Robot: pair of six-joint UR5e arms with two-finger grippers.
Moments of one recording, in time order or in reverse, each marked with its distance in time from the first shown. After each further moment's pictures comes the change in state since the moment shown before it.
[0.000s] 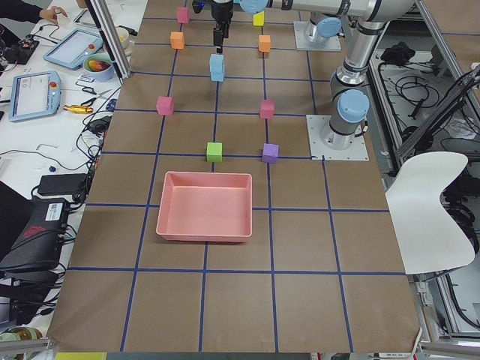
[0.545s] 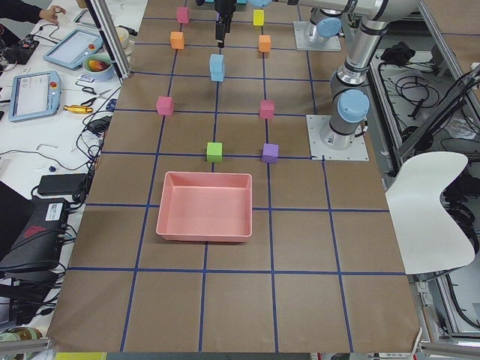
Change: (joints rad) left arm -0.001 0.015 0.020 -0.016 0.004 -0.012; right arm 0.000 0.000 0.001 0.000 0.000 -0.001
